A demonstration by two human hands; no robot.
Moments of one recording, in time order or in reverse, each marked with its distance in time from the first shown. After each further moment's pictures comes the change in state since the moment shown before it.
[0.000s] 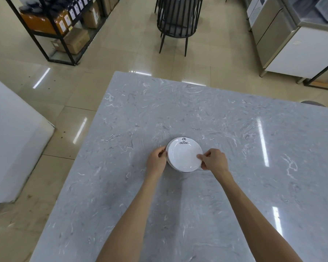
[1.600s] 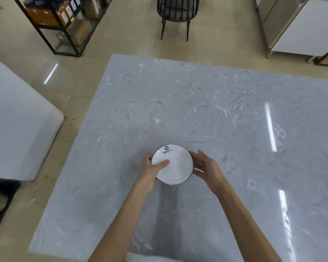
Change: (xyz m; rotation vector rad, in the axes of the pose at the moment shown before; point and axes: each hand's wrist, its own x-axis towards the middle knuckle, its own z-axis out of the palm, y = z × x) left_hand -0.167 -0.018 -0.007 -0.423 -0.069 -0.409; right_hand -0.144 0.083 -0.013 0.853 -0.447 0.134
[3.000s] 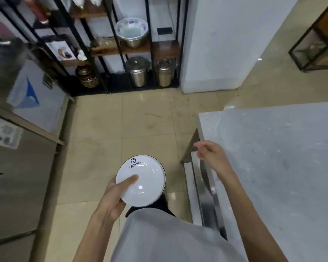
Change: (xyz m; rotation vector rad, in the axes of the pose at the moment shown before) left_hand -0.407 -0.351 -0.168 -1.089 0.845 0.180; right_hand -0.178 0.188 0.263 -1.089 -1.063 -0.387
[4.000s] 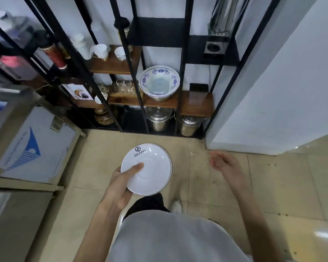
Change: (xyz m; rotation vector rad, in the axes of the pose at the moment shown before) left_hand 0.398 0.449 0.107 -0.180 0.155 0.118; right_hand 0.555 -0.250 0.021 0.109 -0.084 -0.032
